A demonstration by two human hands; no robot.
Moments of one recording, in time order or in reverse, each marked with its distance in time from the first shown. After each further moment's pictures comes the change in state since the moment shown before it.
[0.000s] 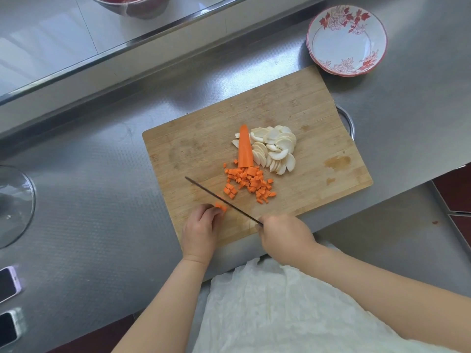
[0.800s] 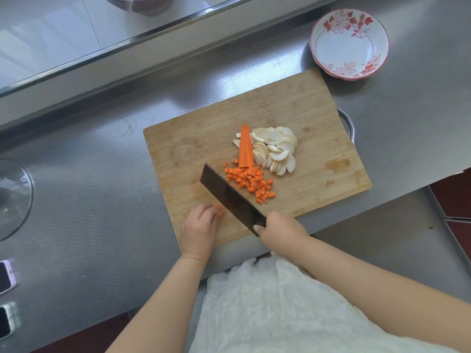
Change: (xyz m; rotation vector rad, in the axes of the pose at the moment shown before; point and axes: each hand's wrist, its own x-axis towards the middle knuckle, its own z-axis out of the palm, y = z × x) left_hand -0.002 -0.002 0.003 0.015 0.005 0.009; right_hand 0.014 0.001 -0.002 0.242 -0.211 0.221
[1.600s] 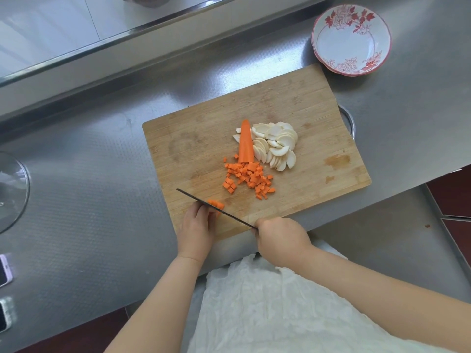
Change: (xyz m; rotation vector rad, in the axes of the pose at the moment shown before) left_hand -0.010 0.000 -0.008 0.001 -0.117 -0.154; right_hand -0.020 0.002 0.016 -0.360 0.182 -0.274
